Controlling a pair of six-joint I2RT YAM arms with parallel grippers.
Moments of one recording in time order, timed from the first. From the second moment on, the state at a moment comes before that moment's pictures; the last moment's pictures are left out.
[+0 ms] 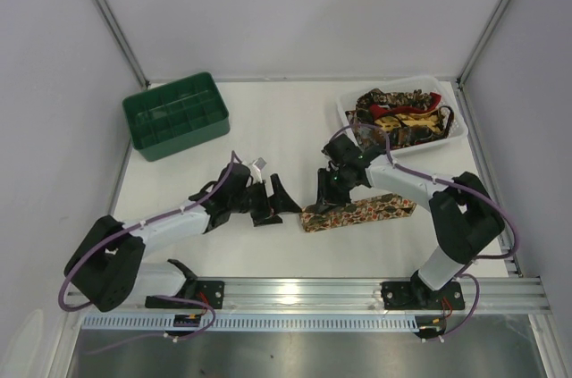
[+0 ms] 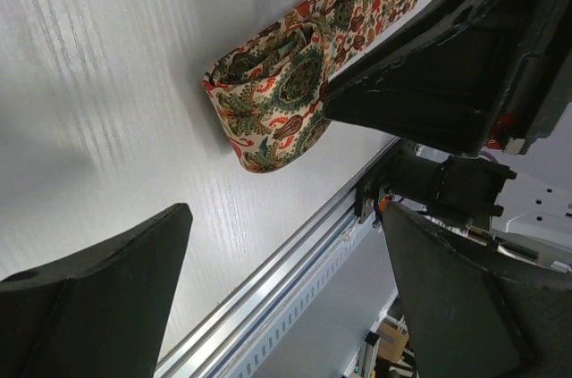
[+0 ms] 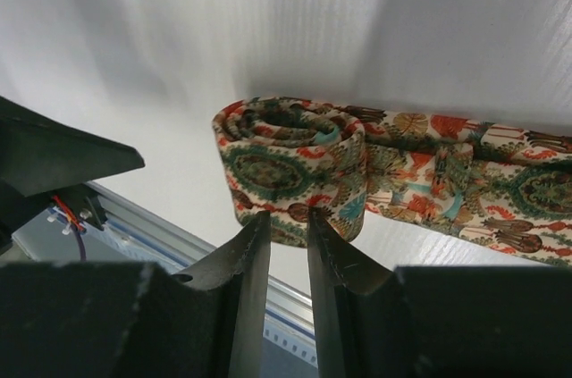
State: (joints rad) left arm -0.62 1.27 0.53 0.04 0.47 -0.95; right arm 0.65 1.63 1.07 -0.61 -0.34 0.62
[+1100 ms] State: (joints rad) left arm -0.72 1.59 0.55 0.29 0.38 -1.31; right arm 0.56 1.70 0.95 -0.43 -0.48 0.65
